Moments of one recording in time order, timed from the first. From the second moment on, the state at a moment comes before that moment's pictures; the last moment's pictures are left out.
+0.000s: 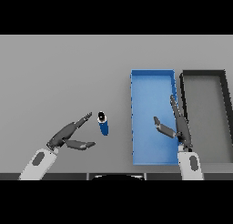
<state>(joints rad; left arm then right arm) -0.04 0.52 -0.49 -1.60 0.13 -0.20 -0.06 0.07 -0.16 0.06 -1.67 0.16 0.05 -0.11</state>
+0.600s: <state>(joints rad) -0.19 0.30 -0.56 -1.38 0.01 -0.12 -0.07 0.08 -0.17 0.05 -1.67 0.15 0.05 -0.10</state>
